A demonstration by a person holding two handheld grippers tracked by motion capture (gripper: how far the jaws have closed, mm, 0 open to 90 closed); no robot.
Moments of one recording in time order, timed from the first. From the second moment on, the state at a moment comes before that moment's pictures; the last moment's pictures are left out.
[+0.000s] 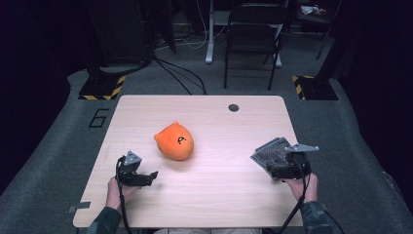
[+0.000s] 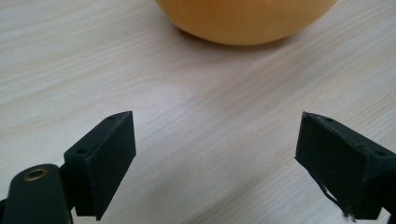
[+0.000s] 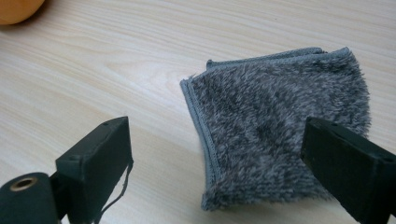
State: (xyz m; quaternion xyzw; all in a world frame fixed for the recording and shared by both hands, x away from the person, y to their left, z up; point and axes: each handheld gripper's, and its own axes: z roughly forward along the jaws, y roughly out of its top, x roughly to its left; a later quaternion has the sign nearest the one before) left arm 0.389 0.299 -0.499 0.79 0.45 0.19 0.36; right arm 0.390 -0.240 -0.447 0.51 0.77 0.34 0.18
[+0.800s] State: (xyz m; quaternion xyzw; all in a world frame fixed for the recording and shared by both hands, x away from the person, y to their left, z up) left arm 0.407 0.273 -0.447 0.79 0.40 0.19 0.41; right arm 0.379 -0.238 -0.450 0.49 0.78 0.33 0.19
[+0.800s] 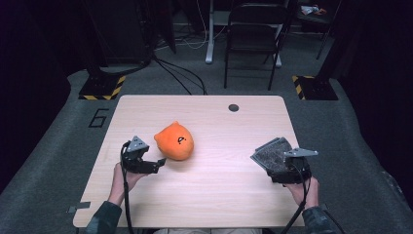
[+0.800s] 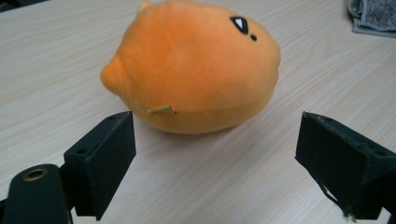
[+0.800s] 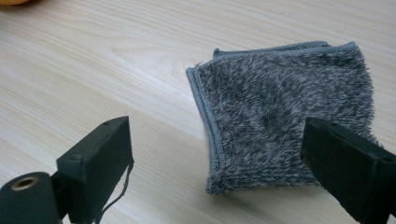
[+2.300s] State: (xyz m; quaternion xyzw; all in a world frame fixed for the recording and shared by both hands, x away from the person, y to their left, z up) left arm 0.466 0.217 -0.467 0.84 0.37 0.20 0.36; right arm 0.382 -0.235 -0.455 0.49 0.79 0.32 0.18
